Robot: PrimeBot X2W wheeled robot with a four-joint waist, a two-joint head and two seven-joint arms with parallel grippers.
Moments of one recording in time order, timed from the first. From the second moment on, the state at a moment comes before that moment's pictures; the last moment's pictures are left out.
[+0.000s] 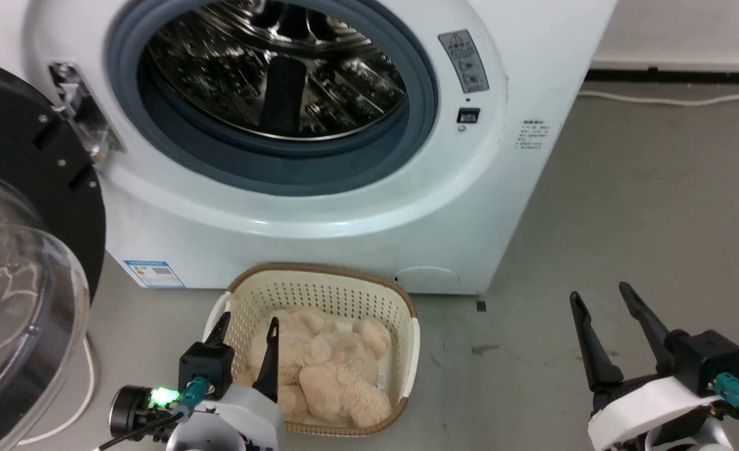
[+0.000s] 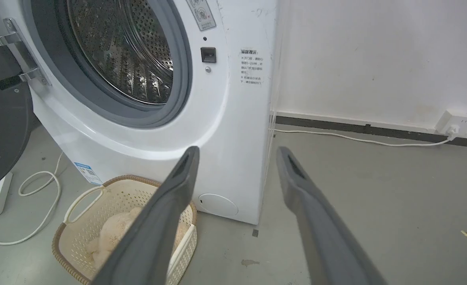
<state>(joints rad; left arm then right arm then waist) -0.07 0.05 -0.09 0.17 0.01 -0.01 -0.05 -0.02 -0.05 -0.02 -0.01 0.08 0.13 -0.06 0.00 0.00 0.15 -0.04</state>
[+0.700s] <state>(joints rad) -0.24 0.07 -0.14 0.47 -0.02 -0.04 -0.05 -0.08 -0.05 -0.01 0.00 0.14 0.13 -0.11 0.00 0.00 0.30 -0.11</state>
